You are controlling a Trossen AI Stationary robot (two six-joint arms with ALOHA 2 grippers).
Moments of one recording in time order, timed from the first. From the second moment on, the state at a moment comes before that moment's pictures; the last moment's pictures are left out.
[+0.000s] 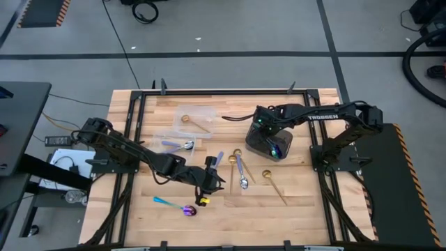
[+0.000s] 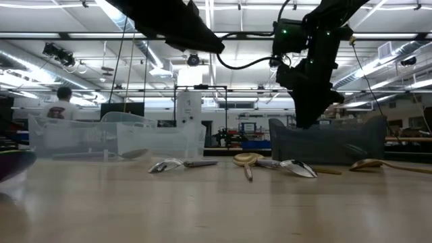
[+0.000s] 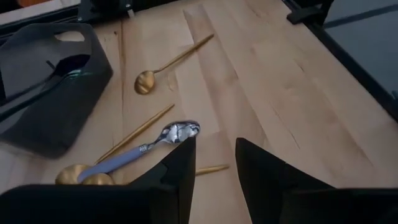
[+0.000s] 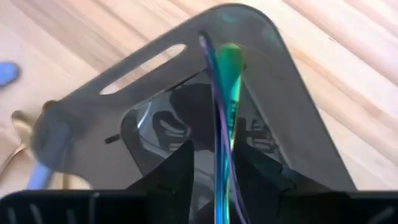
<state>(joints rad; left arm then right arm) -0.37 1.62 0.98 0.07 -0.21 0.04 -0.28 1.46 0.94 -0.74 0.10 0.66</state>
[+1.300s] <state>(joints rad) -0.59 1.31 0.58 -0.08 -0.21 -0.43 -0.05 1.45 1.13 -0.70 0.30 0.45</state>
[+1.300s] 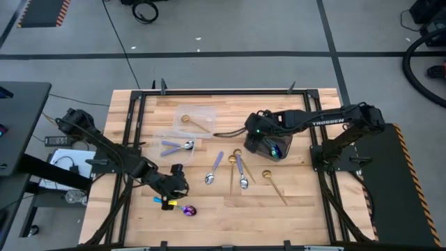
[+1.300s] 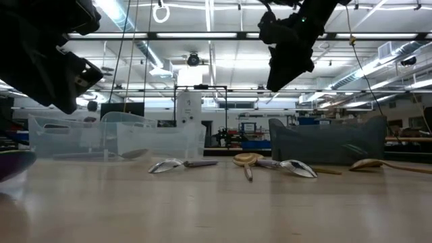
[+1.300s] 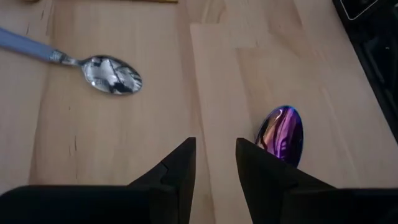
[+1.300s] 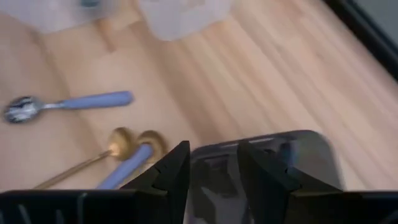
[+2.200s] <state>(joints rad) -0.63 1.31 0.58 -0.19 -0.28 -0.51 0.15 1.45 0.95 -0.28 0.52 0.38</state>
